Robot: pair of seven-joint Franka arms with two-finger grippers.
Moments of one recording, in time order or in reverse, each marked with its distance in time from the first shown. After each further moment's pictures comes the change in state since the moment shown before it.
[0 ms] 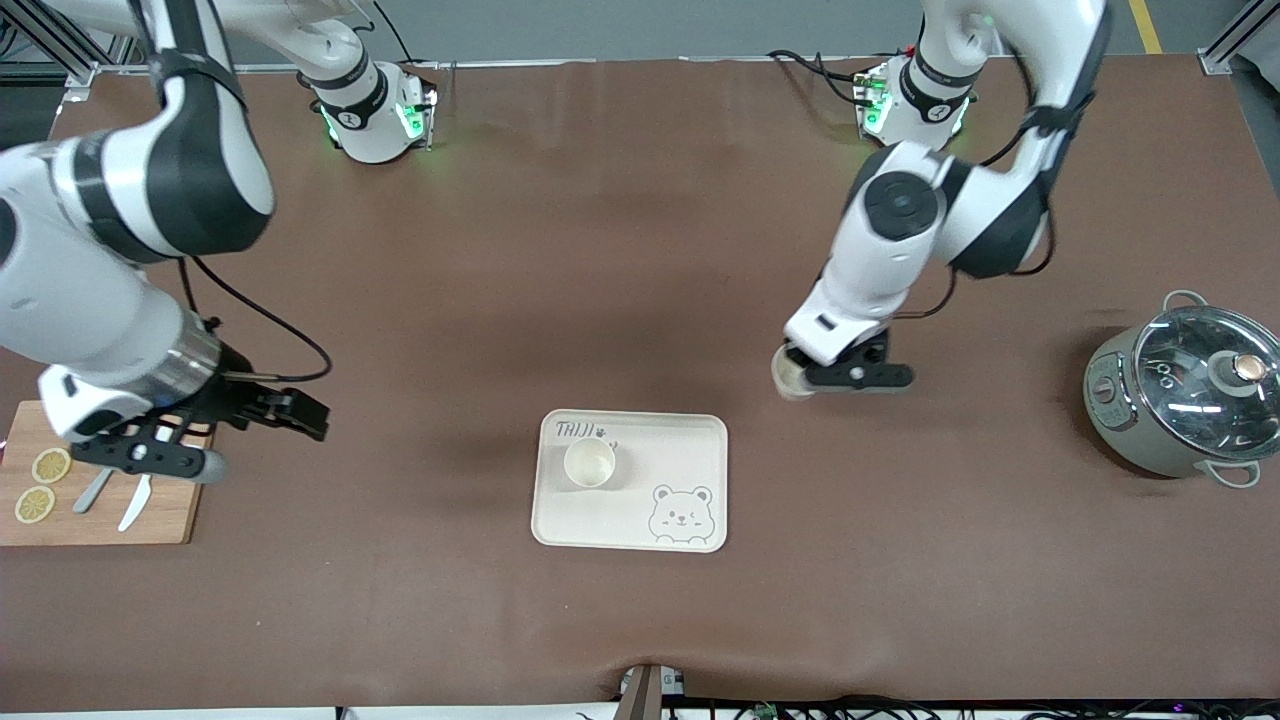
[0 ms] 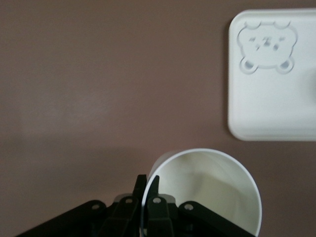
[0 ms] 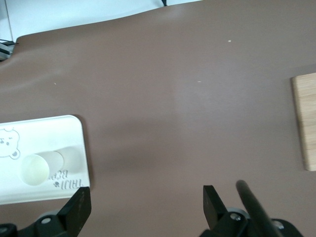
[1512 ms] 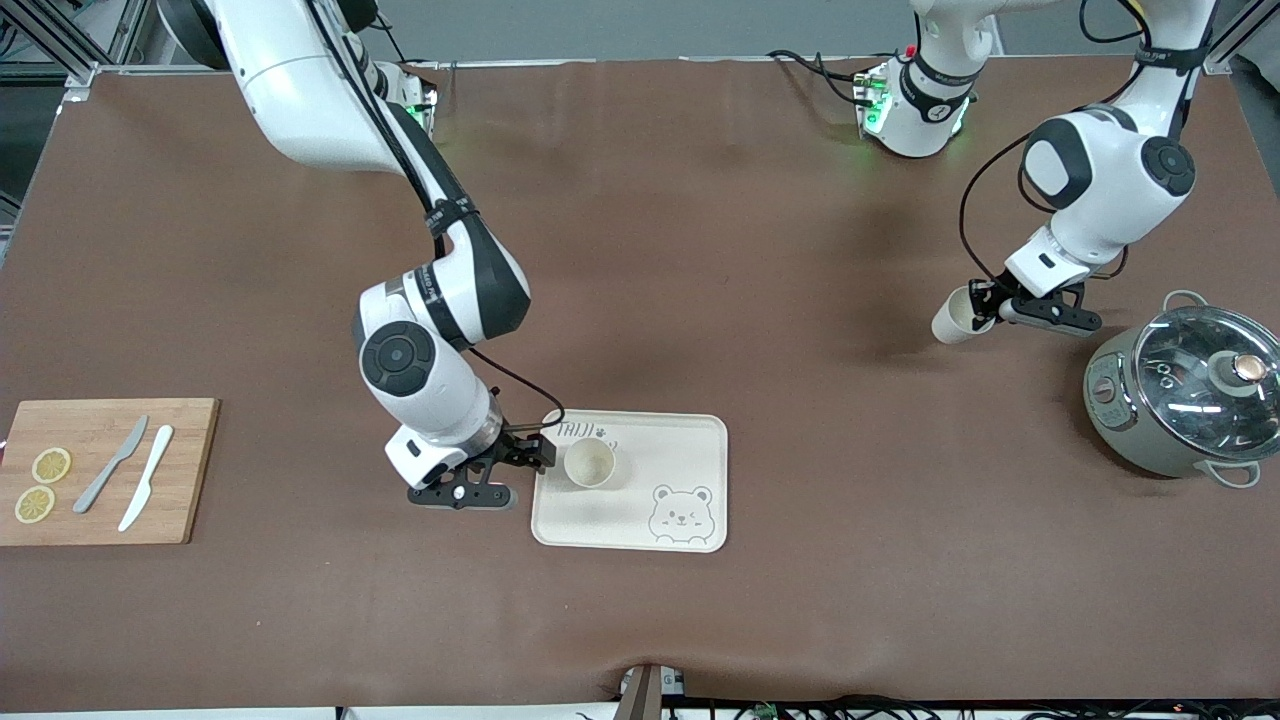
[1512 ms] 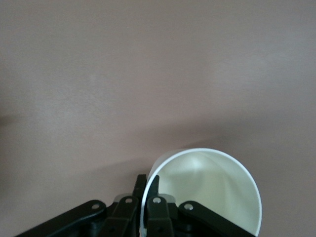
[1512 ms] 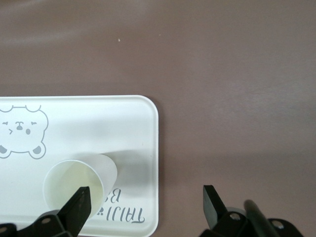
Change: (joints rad) left arm 0.483 -0.172 0.000 -0.578 -0.409 0.419 0.964; right arm 0.237 0.326 0.003 -0.001 0.049 0.366 0.083
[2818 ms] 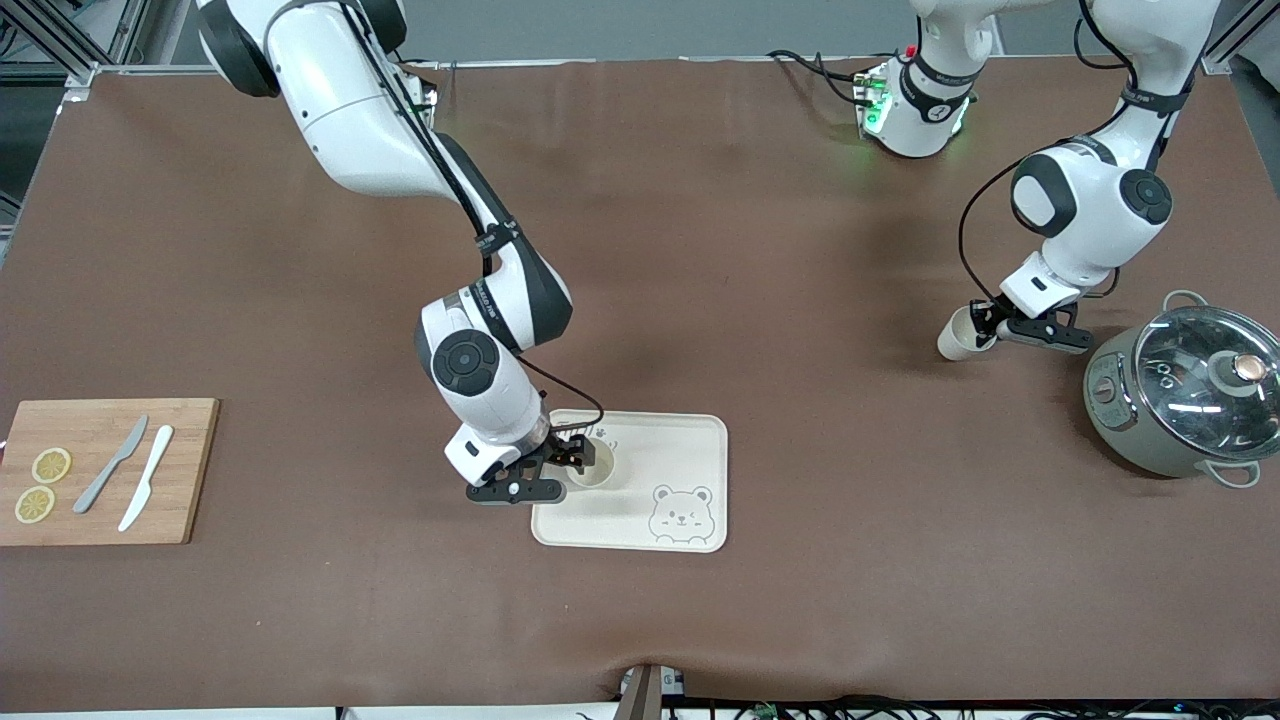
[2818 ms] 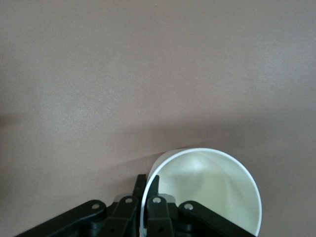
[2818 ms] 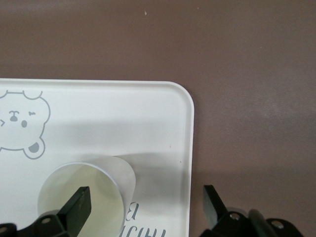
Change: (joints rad) left arm 0.031 0.143 -0.001 0.013 0.000 0.145 0.046; right arm 0.056 0.099 0.000 0.000 0.000 0.130 0.015
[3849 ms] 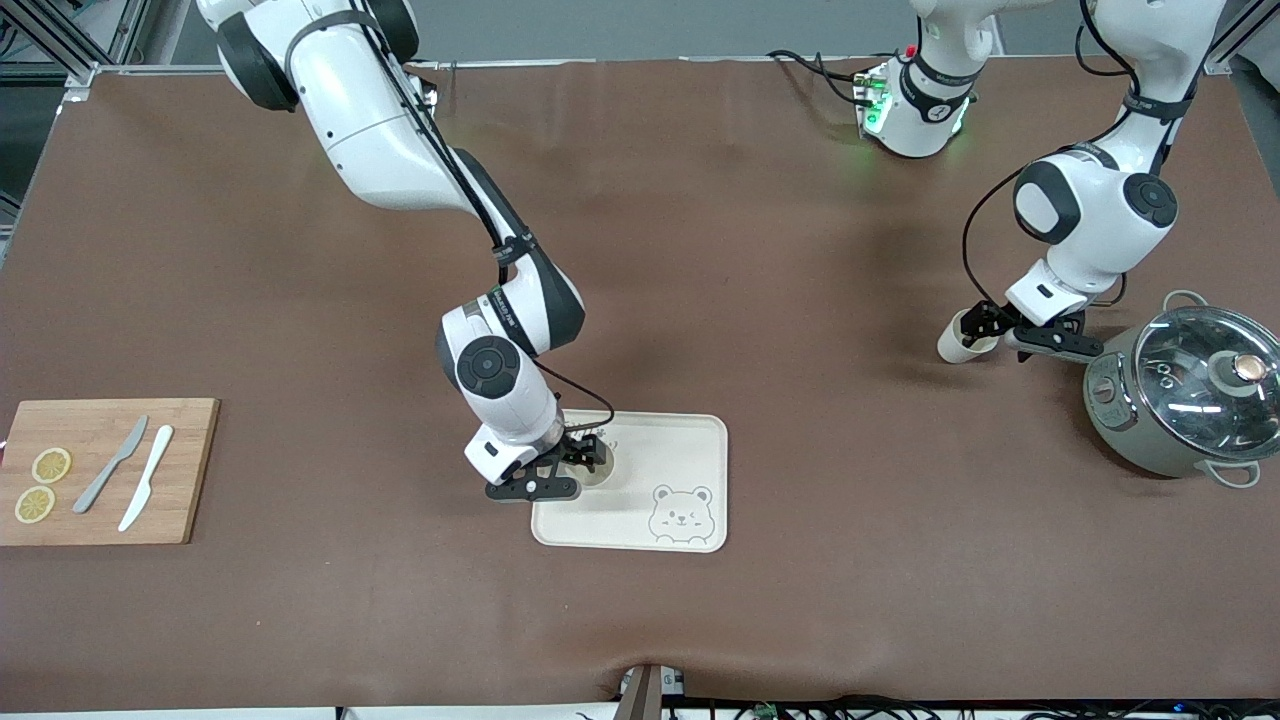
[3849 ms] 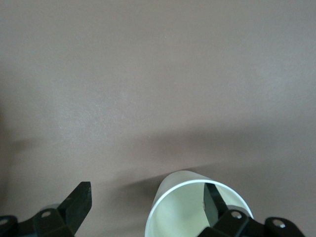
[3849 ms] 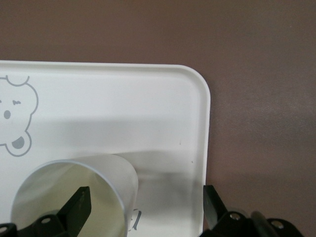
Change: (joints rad) left arm 0.000 0.000 -0.002 0.042 -0.003 0.007 -0.010; right arm 0.019 0.052 0.000 0.000 0.000 0.053 0.003
